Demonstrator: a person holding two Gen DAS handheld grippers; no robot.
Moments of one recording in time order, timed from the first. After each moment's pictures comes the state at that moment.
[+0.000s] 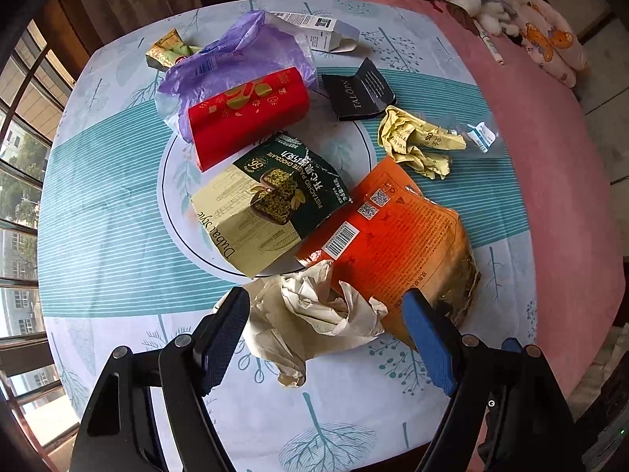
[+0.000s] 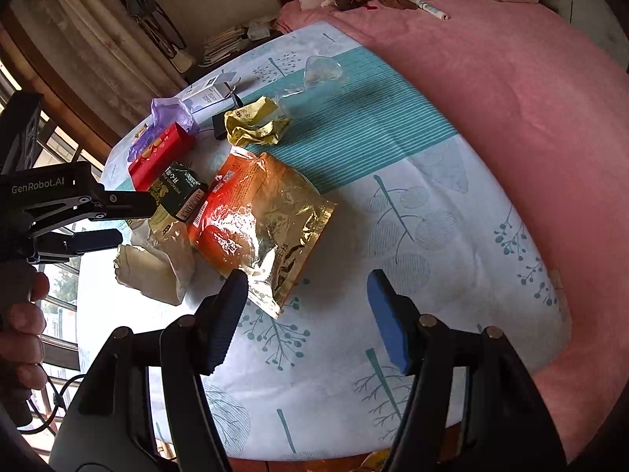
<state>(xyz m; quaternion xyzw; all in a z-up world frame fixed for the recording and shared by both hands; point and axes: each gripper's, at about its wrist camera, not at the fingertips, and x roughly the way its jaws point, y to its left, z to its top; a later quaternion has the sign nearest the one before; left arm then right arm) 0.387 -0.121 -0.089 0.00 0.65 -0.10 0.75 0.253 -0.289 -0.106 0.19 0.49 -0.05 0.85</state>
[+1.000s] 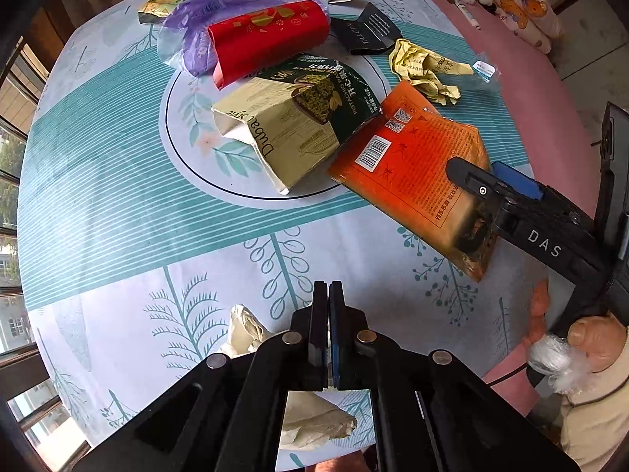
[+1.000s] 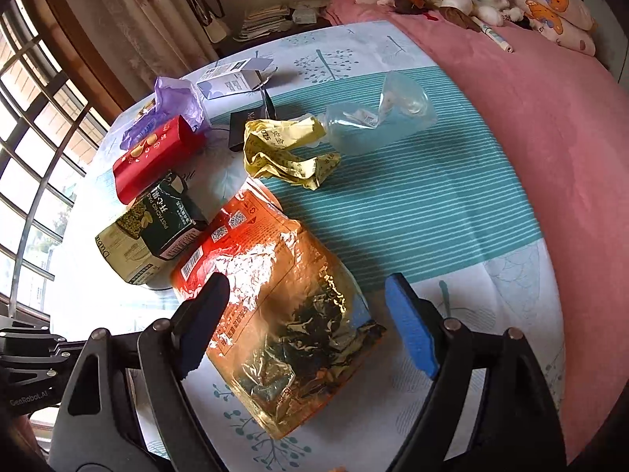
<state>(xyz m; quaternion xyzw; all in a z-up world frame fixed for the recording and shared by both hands) 0.341 -0.057 -0.120 -0.01 0.67 -0.18 0.72 0.359 -0.270 -0.137 0.10 0.51 0.02 0.85</state>
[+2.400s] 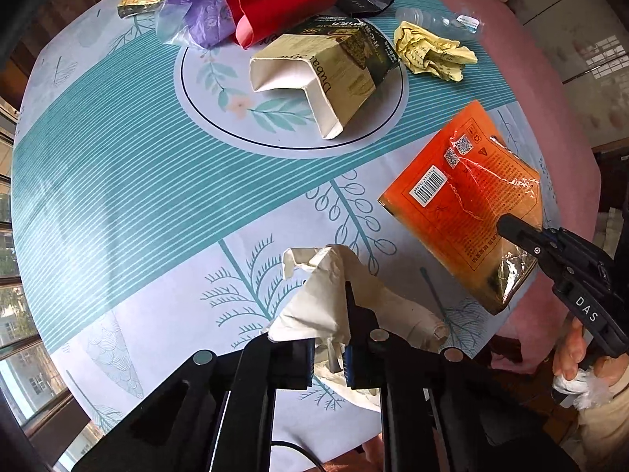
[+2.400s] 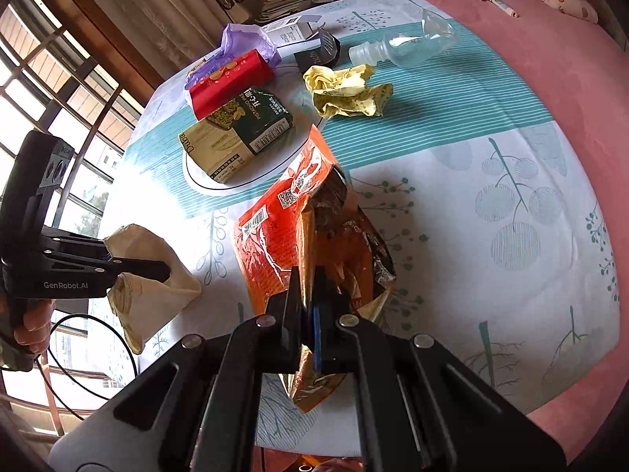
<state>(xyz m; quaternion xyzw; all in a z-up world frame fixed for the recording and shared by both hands) 0.324 0.047 -0.112 0.06 0.68 -0.25 0.69 0.260 -0.209 -0.134 0.16 0.52 0.05 0.84</state>
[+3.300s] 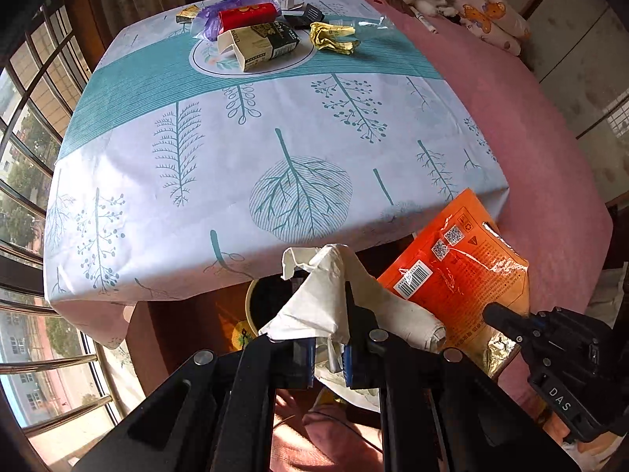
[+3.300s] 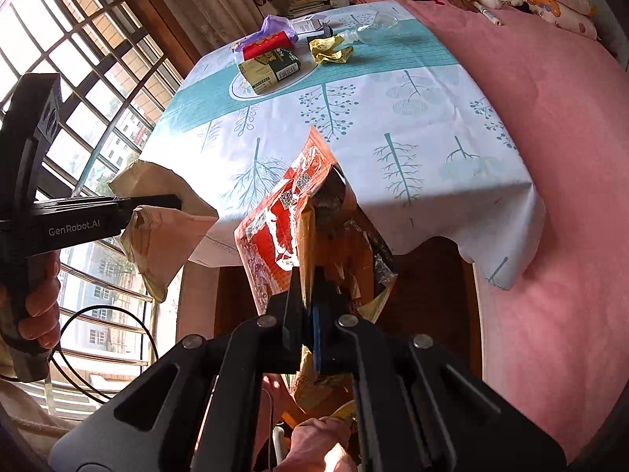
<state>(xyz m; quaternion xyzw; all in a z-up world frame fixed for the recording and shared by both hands) 0.066 -0.054 -0.079 0.00 0.61 -0.16 0.78 0.019 -0.246 -0.084 0.11 0.51 0.09 0.85</state>
